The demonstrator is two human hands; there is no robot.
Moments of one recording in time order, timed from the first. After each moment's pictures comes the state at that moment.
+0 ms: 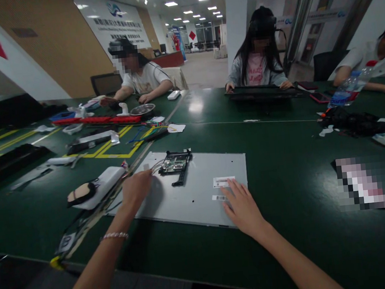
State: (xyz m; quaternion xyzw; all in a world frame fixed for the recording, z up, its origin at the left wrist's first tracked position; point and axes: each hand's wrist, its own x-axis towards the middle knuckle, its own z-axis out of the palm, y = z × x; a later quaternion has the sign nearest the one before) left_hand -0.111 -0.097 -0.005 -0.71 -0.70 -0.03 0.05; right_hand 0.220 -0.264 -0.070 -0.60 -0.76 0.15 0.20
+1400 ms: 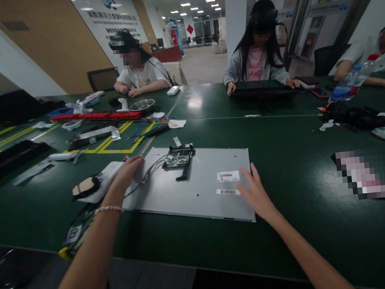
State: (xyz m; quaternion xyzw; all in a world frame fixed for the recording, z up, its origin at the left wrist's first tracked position) left_hand -0.170 -0.034 -0.026 -0.53 -0.71 -0.33 -0.32; right_hand 0.241 -0.264 -0.074 -0.66 -0.58 0.29 0.38
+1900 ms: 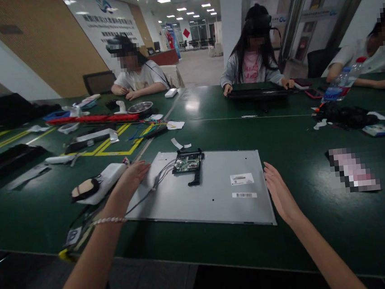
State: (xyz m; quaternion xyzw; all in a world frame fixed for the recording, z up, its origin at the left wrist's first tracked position) left_hand -0.149 -0.057 -0.023 -0.42 -0.69 -0.39 -0.44; right_hand 0.286 -0.293 -0.069 -0.55 -0.35 0.46 0.60
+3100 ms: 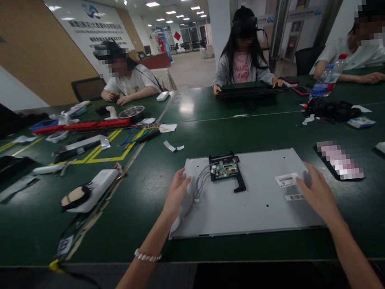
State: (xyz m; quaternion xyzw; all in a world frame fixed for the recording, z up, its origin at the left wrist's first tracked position) left_hand 0.008 -0.185 -0.044 -0.59 -0.60 -0.35 -0.42; right_hand 0.408 -0.354 -0.102 -0.79 -0.44 0.10 0.41
